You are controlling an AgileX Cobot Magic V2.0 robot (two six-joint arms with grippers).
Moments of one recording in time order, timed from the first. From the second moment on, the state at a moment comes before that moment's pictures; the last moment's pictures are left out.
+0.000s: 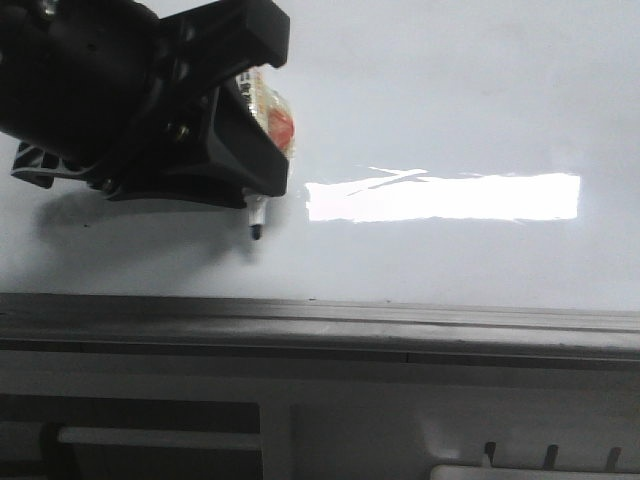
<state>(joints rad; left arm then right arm) -0.76 1.32 -0.71 -1.06 0.10 0.54 0.17 0.19 -0.47 0.15 0.57 0.11</state>
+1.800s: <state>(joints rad) -0.91 1.19 -0.72 -0.48 0.48 1.13 0.58 0.95 -0.58 1.19 0.60 -1.42</state>
